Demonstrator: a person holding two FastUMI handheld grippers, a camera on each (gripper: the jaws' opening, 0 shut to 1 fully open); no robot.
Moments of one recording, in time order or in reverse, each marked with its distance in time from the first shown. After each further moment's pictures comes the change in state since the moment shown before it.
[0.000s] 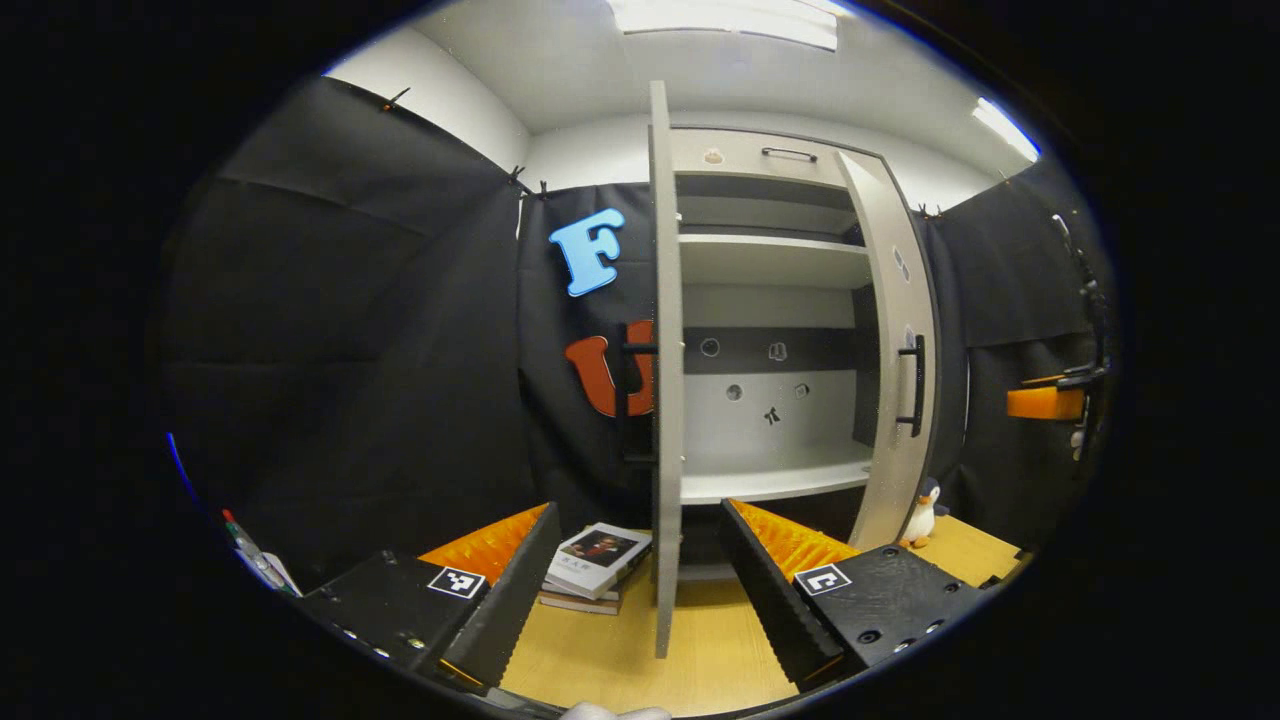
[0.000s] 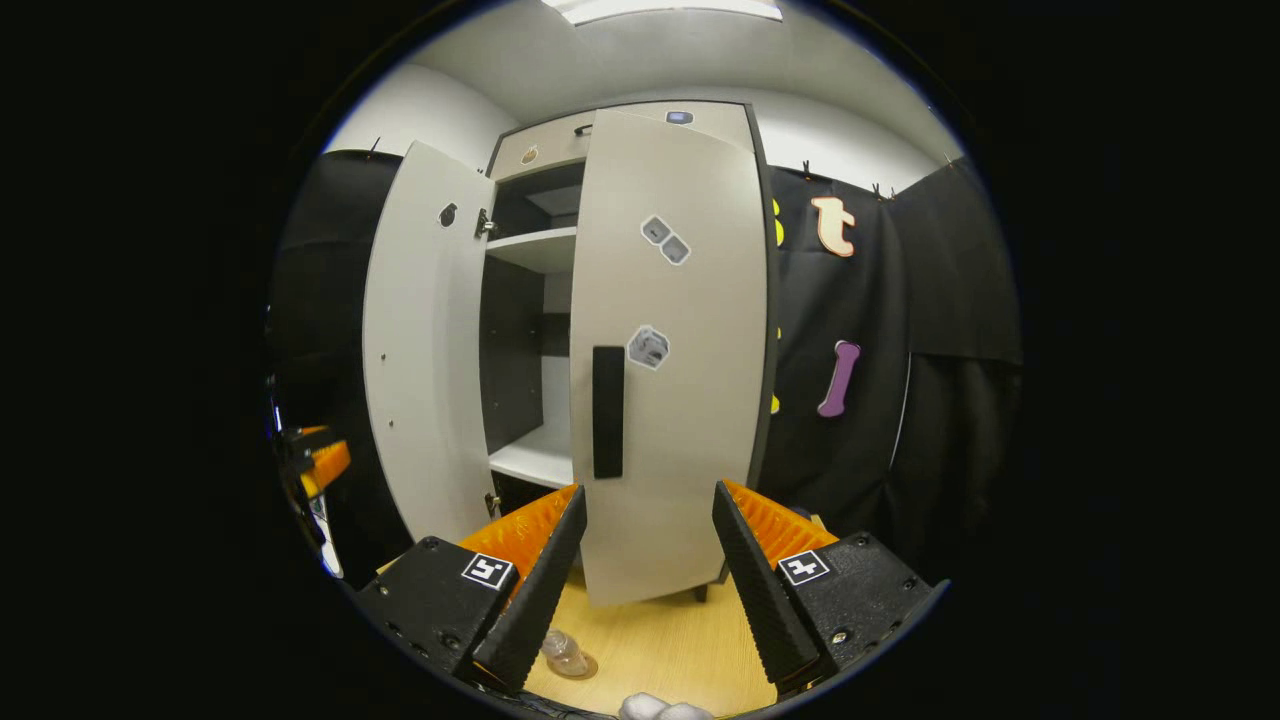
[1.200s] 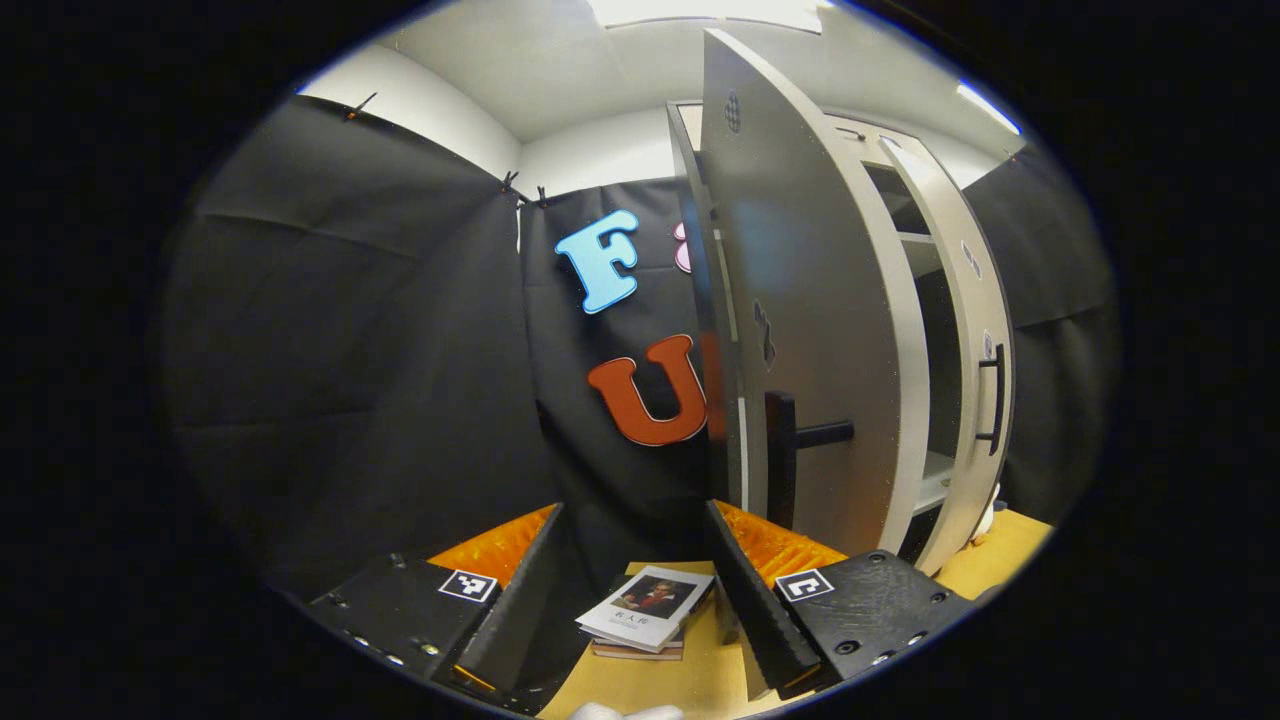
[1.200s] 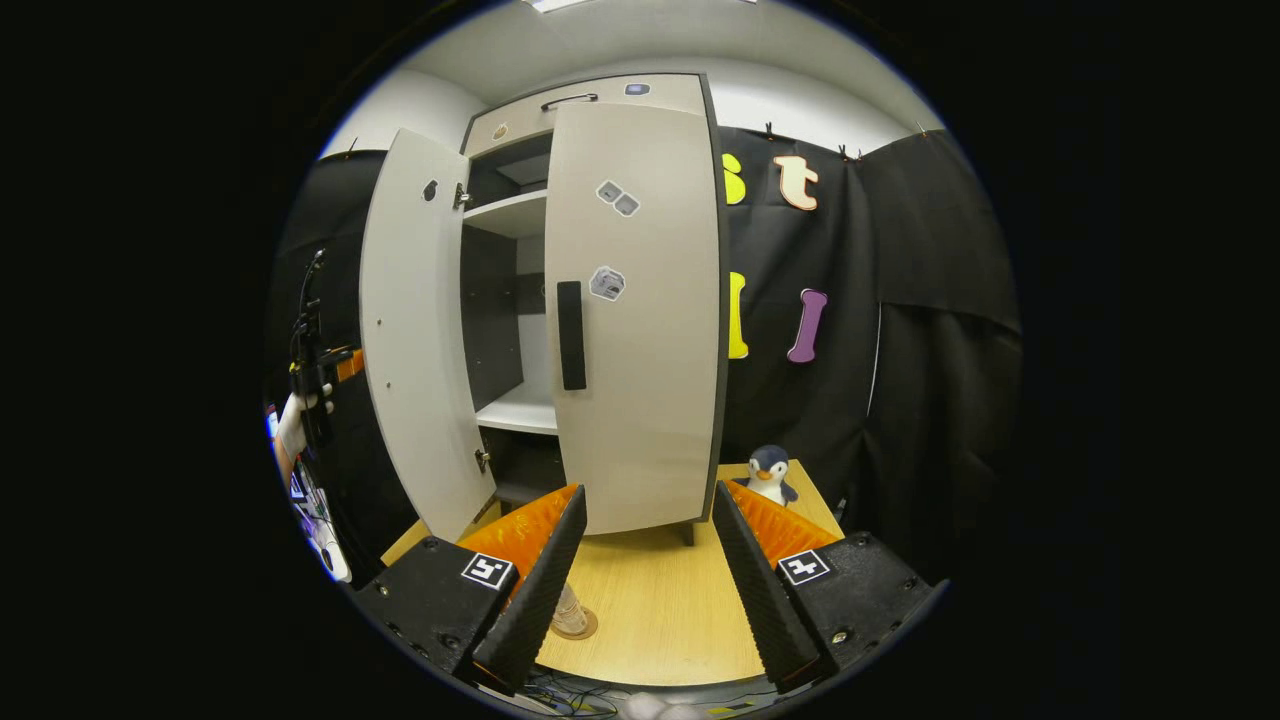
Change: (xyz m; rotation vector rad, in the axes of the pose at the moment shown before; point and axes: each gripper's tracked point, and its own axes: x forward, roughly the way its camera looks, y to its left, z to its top) left arm 0.109 0.047 0.037 0.082 -0.010 0.017; right arm -0.043 -0.014 -0.048 0.054 0.098 -0.047
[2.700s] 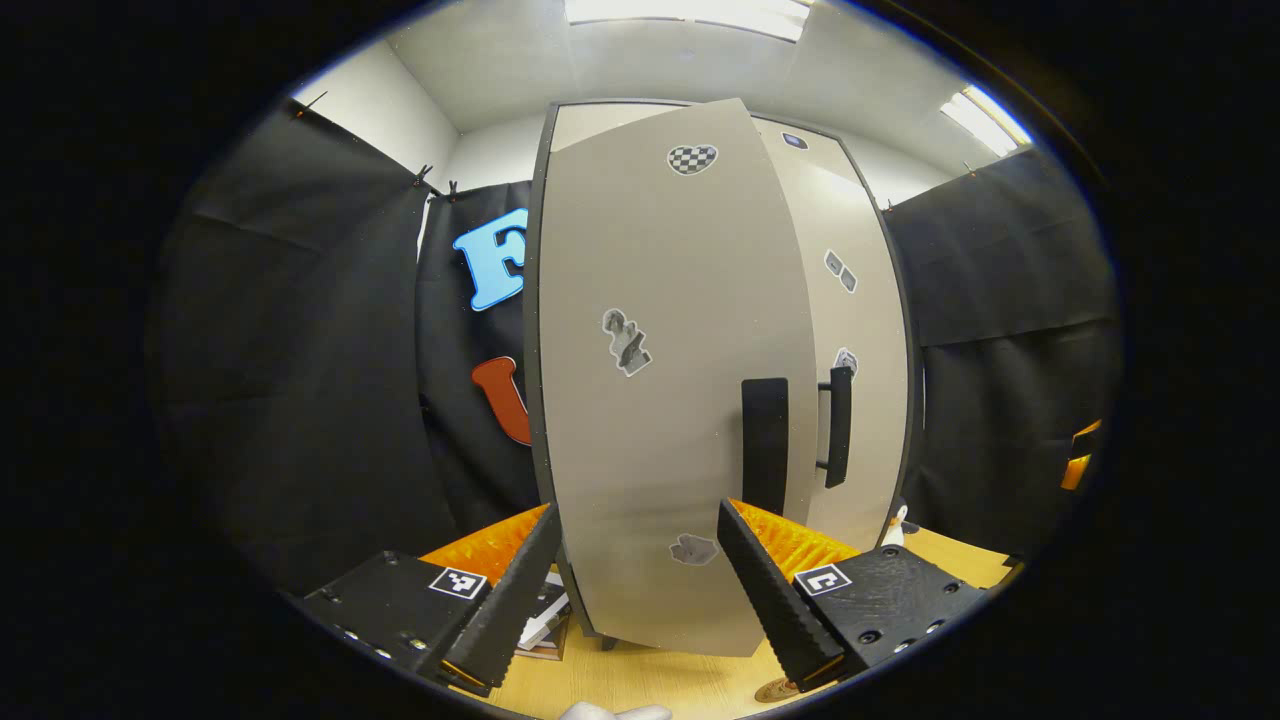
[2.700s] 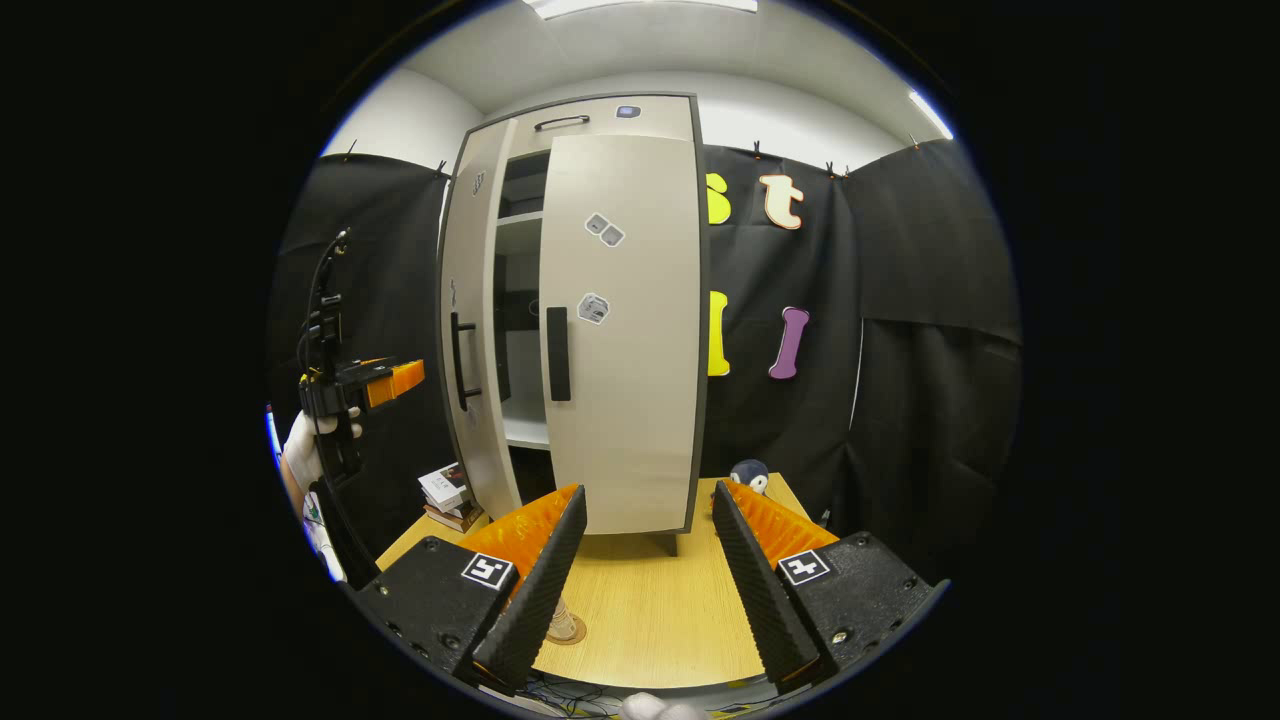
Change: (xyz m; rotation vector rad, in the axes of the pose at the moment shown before) left arm -0.016 -0.148 0.012 -0.042 -0.009 -0.226; right arm -0.018 -0.008 0.017 -0.012 -0.057 -0.062
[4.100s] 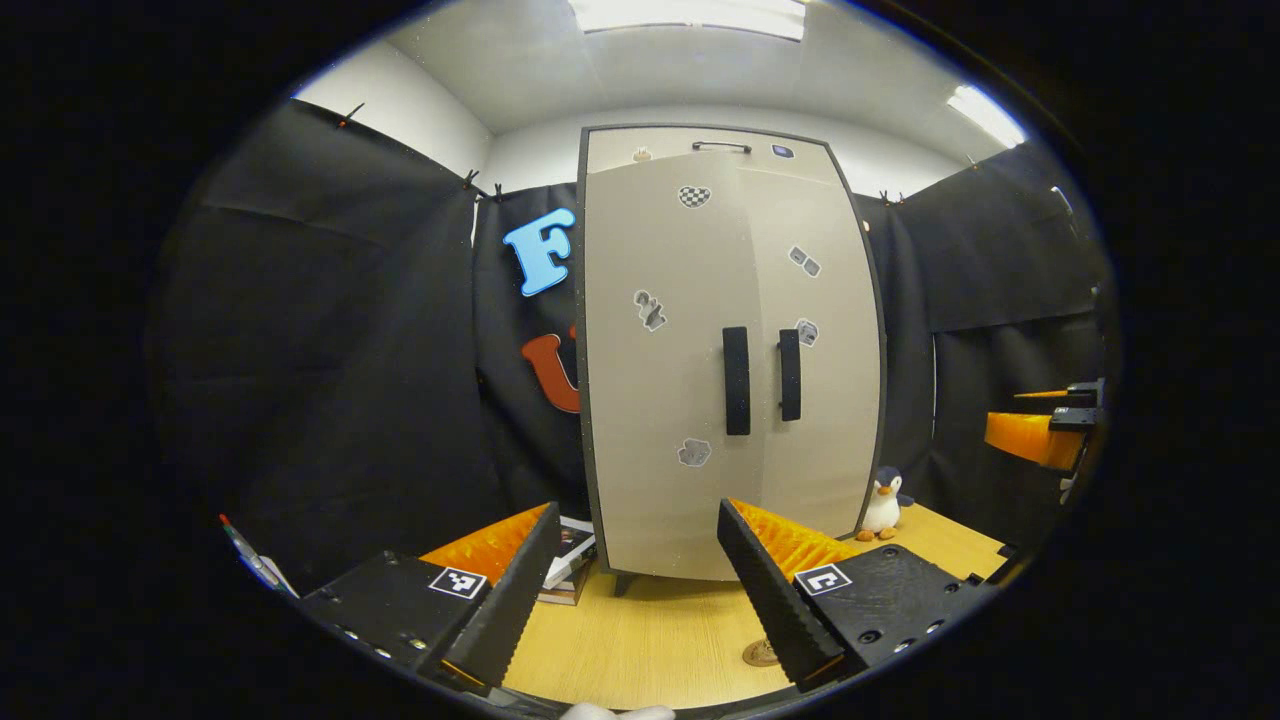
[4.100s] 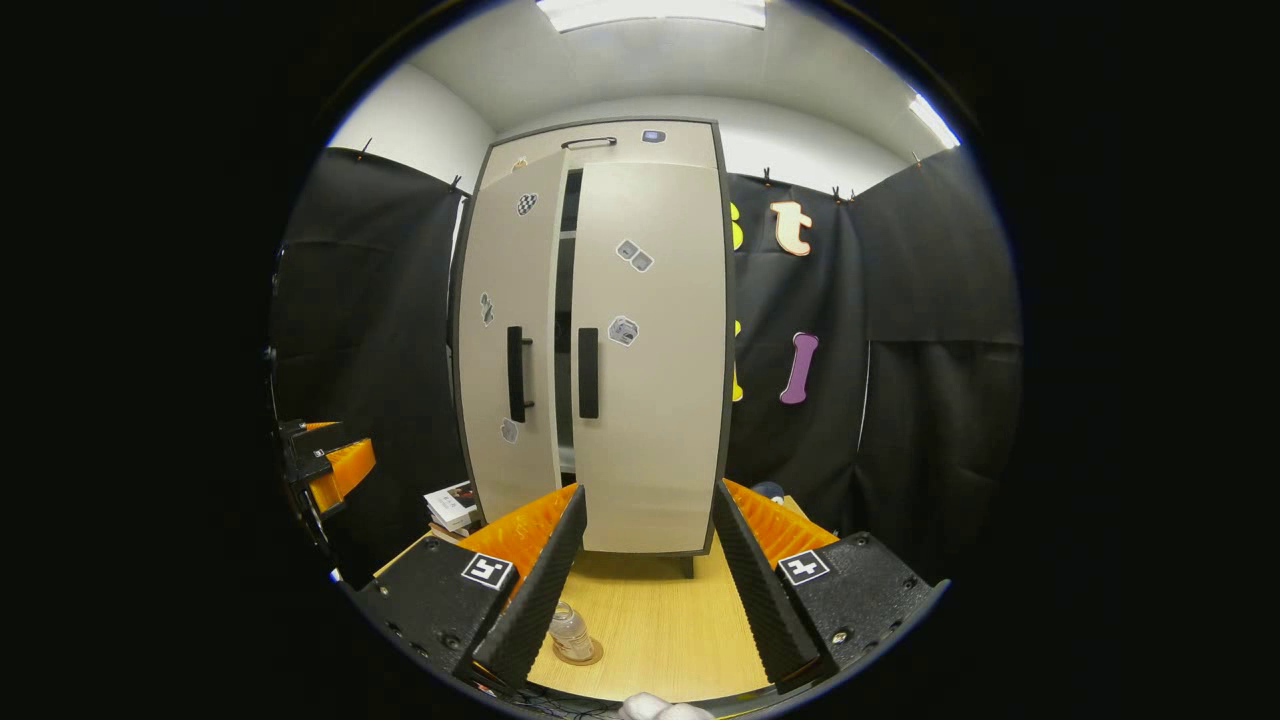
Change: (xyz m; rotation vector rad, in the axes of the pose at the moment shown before) left arm -0.134 -0.020 -0.040 -0.010 0.037 0.110; right arm -0.003 0.034 0.000 -0.011 -0.103 0.008
